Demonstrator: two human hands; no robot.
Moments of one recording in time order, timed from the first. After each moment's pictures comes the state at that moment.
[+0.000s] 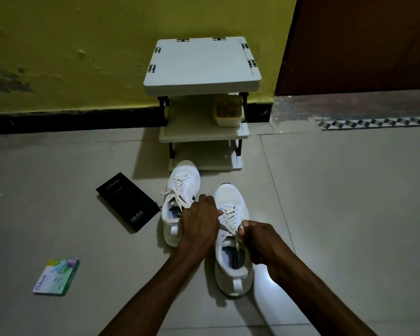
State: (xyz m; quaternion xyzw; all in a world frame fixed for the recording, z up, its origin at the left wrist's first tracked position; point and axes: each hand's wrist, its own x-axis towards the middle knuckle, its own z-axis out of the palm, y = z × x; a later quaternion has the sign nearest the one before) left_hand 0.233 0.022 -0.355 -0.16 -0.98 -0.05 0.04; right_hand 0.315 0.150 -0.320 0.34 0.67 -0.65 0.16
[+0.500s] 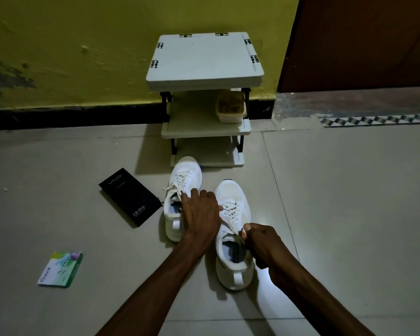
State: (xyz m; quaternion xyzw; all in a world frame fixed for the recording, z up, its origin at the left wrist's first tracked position) left_hand 0.232 0.024 -0.351 -0.15 -0.99 0.03 0.01; right_hand 0.329 0.145 -0.320 0.34 0.70 -0.61 0.14
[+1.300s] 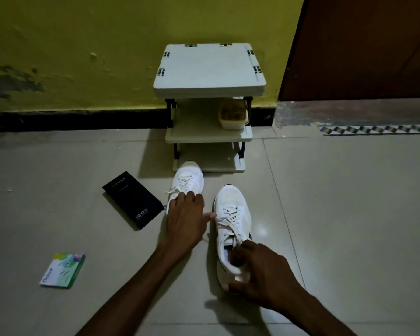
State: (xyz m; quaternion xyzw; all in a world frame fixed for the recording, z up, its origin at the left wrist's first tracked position) left_hand 0.231 -0.017 -0.339 -0.16 -0.98 -0.06 0.01; right_hand 0.366 0.144 -0.320 -0.03 0.97 -0.21 0.15
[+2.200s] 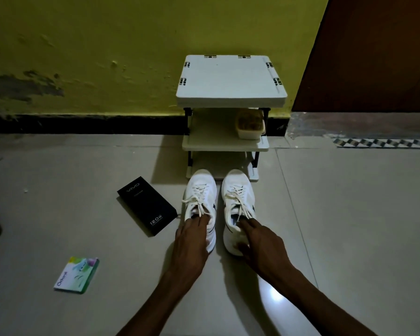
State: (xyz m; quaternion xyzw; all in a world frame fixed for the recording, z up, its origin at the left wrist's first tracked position) left_hand 0.252 -0.056 -0.376 -0.09 -0.97 -0.23 -0.07; right_hand 0.297 0.126 -0.342 -0.01 0.99 -0.16 0.04
